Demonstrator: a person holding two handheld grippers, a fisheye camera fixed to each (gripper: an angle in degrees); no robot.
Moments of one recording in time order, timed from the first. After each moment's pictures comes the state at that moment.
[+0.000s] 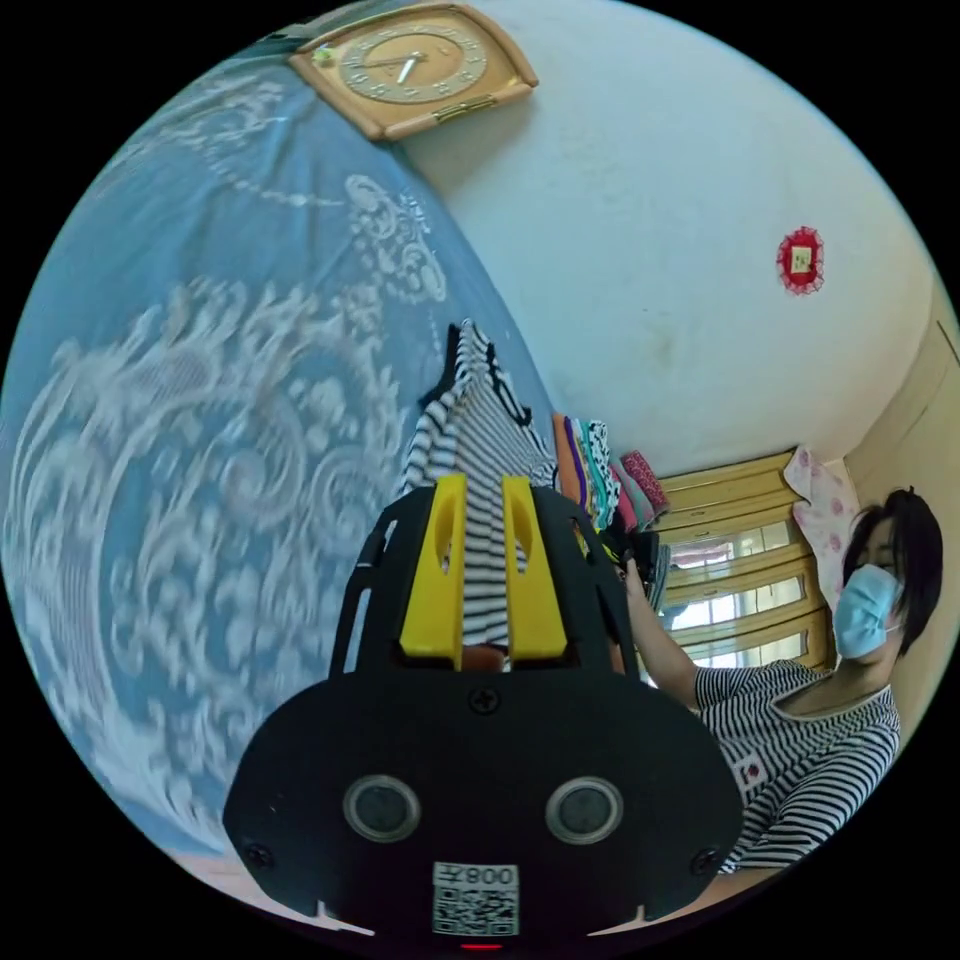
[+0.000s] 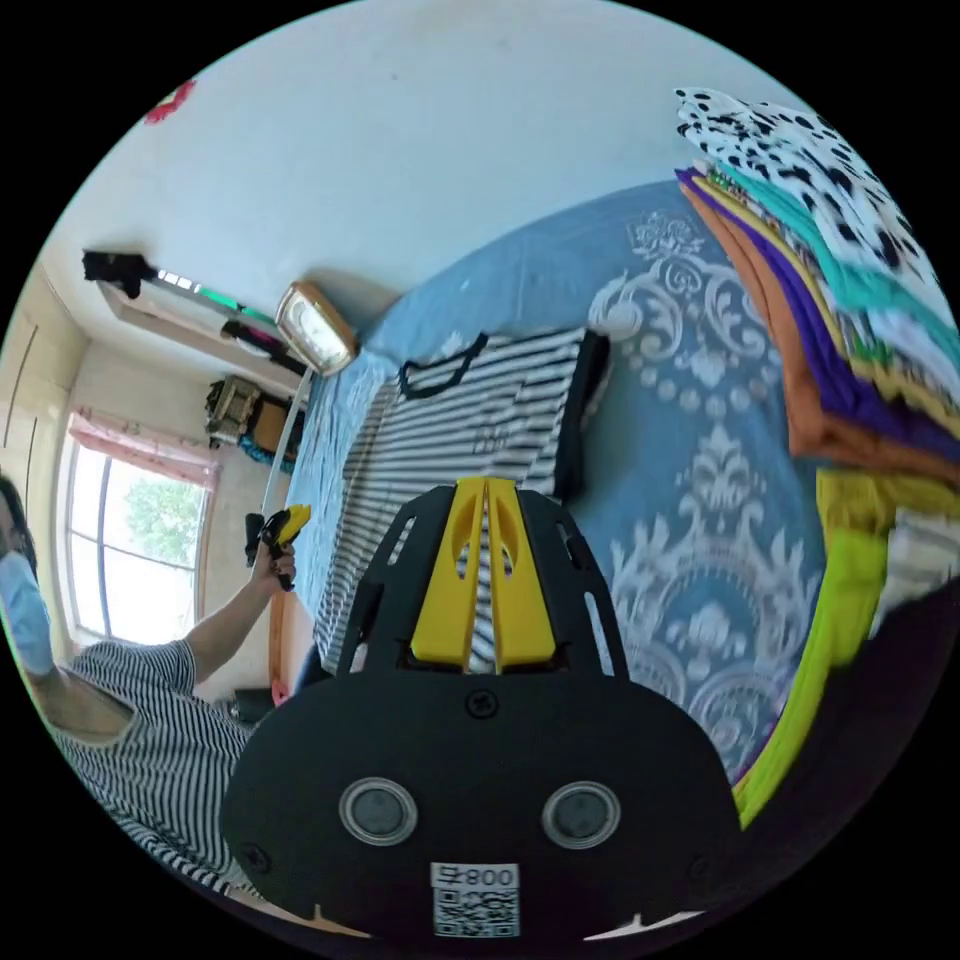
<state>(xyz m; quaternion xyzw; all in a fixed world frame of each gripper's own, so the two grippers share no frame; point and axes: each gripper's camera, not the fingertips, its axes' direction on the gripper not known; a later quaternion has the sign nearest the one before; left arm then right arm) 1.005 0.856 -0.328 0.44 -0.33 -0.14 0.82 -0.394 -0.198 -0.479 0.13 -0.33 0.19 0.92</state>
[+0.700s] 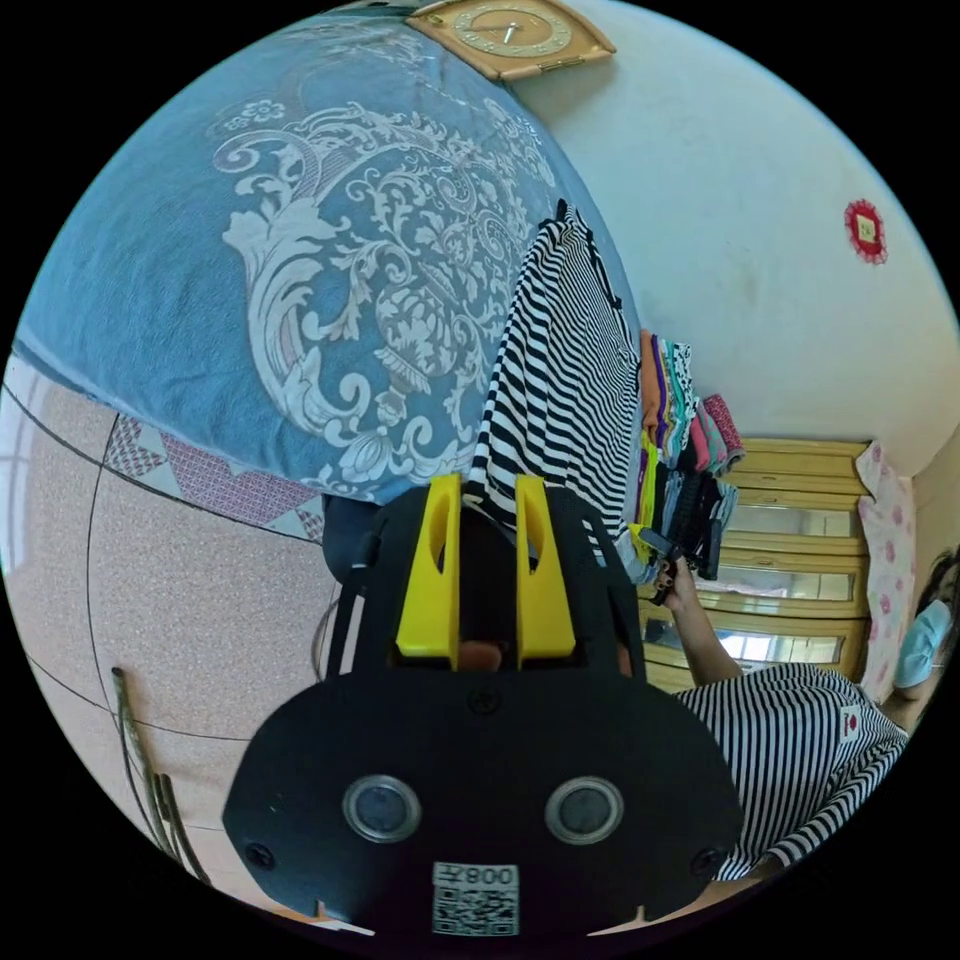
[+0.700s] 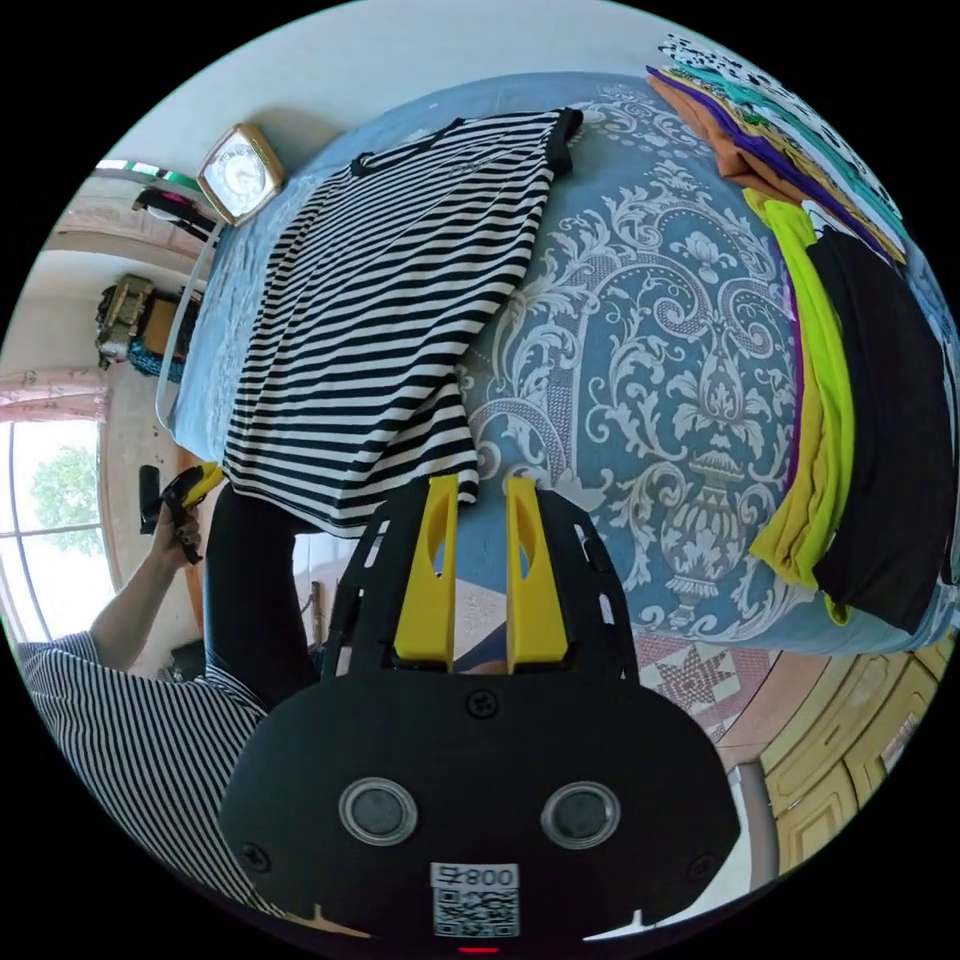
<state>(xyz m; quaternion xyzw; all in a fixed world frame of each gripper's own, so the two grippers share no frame) 1.036 1.060 0.018 0.37 -0.37 -0.28 0.80 -0.688 0.032 -0.416 -0.04 -0.21 0.19 0.96</state>
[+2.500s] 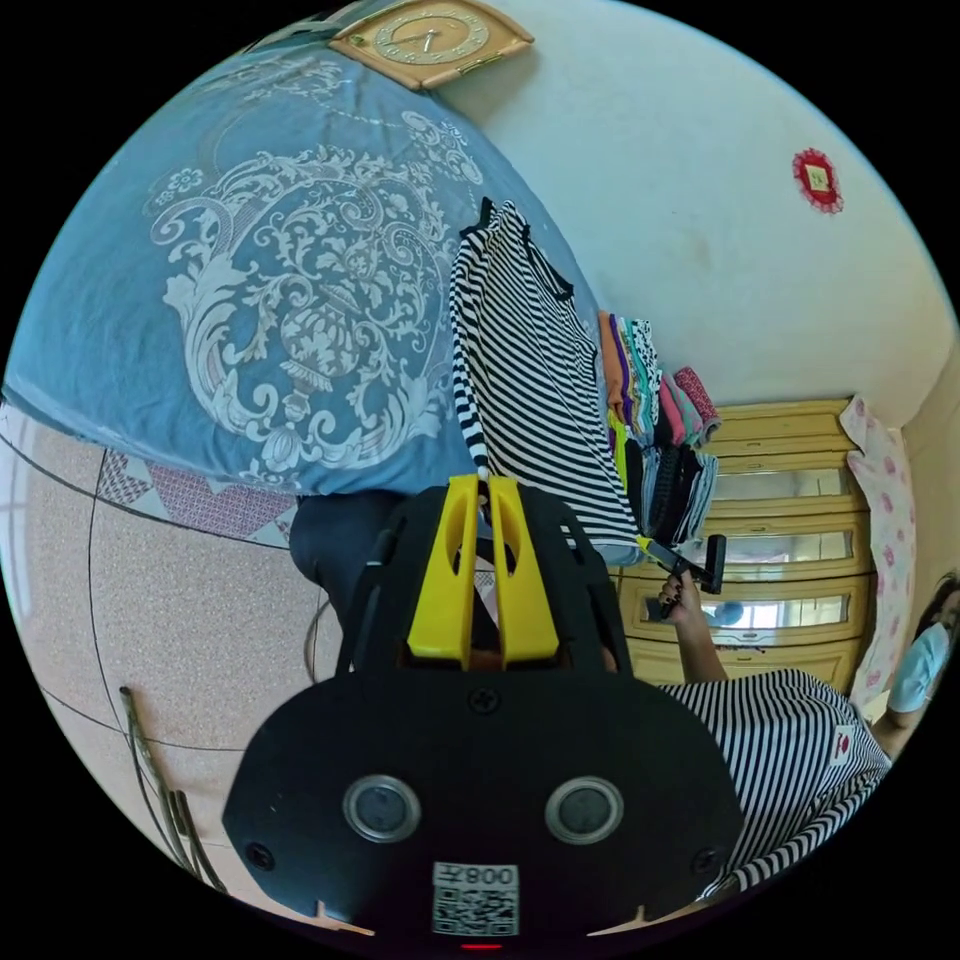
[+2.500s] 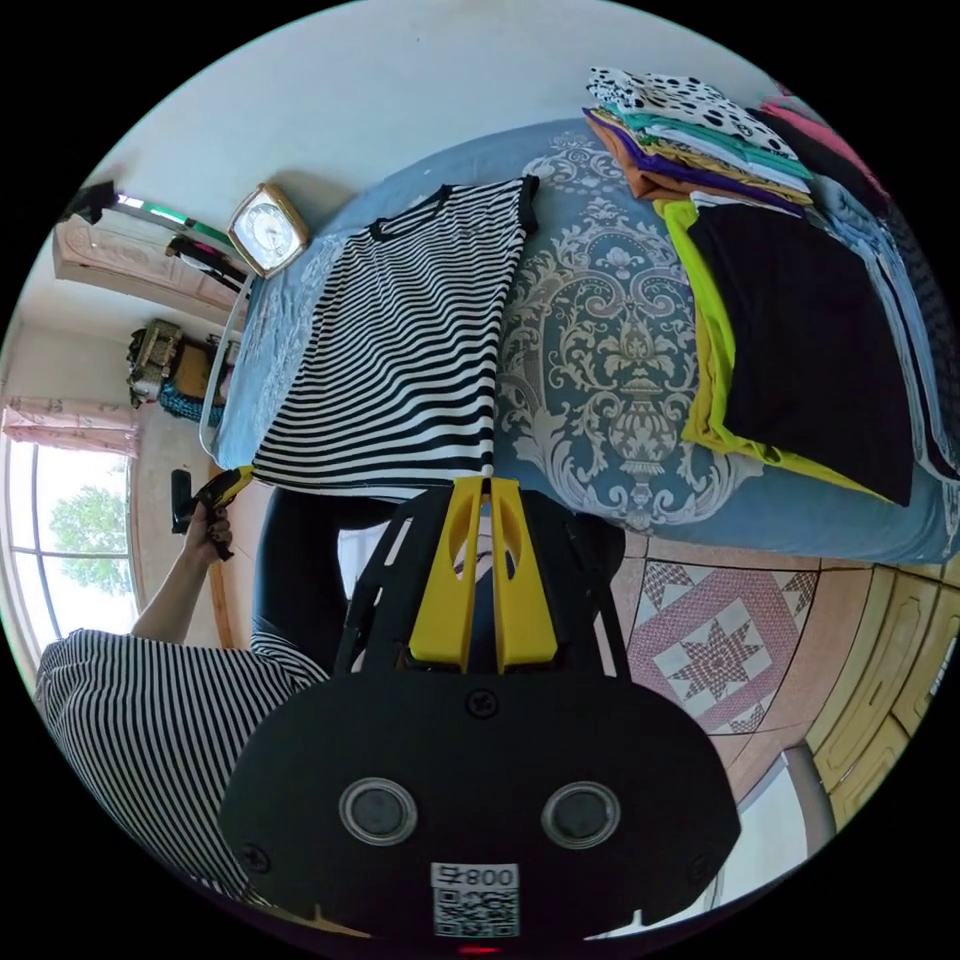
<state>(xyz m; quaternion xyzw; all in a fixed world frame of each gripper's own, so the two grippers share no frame) 1.297 1.114 0.173 0.36 -0.38 -0.24 0.82 -0.731 0.298 -0.684 0.01 -0.22 0.24 0.95</state>
